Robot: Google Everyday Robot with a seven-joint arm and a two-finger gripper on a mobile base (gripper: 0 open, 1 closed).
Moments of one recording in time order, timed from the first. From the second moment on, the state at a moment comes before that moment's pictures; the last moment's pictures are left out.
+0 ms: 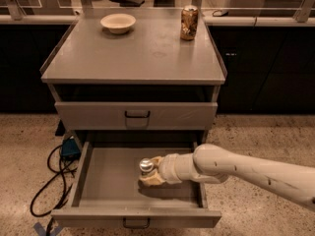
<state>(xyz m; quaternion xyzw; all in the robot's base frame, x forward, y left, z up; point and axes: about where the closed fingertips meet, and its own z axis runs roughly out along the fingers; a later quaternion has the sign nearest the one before) 0.526 0.034 0.511 -0.54 0.70 0.27 0.38</state>
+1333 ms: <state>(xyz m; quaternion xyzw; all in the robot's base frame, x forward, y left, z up) 0.552 0.062 0.728 -0.64 0.57 0.29 0.42</state>
